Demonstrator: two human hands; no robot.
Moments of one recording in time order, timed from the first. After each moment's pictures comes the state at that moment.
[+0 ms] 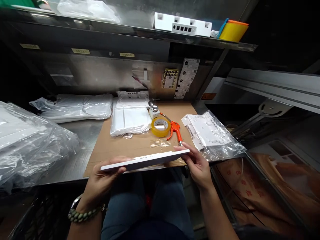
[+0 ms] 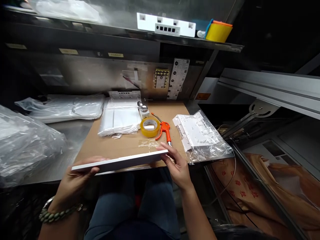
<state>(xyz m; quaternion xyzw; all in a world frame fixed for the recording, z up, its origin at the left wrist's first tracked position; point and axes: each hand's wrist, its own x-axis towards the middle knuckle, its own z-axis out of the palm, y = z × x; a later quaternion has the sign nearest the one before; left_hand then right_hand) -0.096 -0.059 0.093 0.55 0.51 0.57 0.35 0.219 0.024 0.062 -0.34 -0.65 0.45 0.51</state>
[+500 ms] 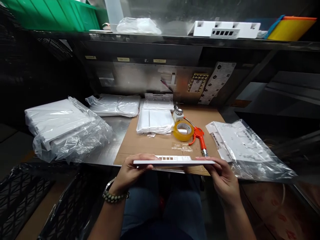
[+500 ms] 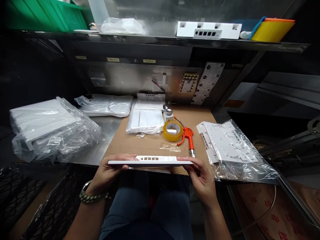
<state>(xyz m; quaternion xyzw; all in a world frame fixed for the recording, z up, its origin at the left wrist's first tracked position) -0.100 -0.059 0.091 0.61 0.42 0.58 0.34 0.218 0.027 0.045 -0.34 -0.67 0.42 0.51</state>
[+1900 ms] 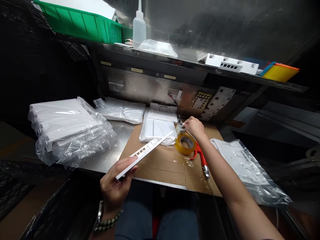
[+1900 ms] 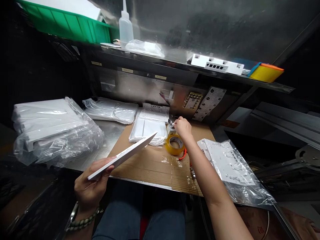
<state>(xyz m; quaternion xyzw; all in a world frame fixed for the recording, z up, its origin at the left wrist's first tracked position) -0.124 -0.084 0.073 0.54 0.53 0.65 -0.09 0.070 0.258 0.128 -0.52 -0.84 0.03 0.18</state>
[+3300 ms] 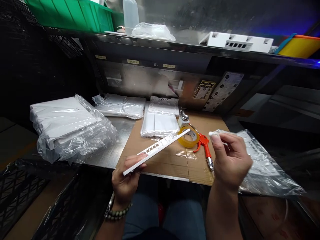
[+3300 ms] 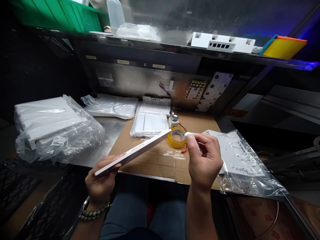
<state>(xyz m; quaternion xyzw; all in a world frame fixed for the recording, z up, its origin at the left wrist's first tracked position) -0.103 -0.074 0.069 0.54 0.51 0.67 -0.02 0.115 0.063 0.148 -0.40 -0.60 0.15 0.67</state>
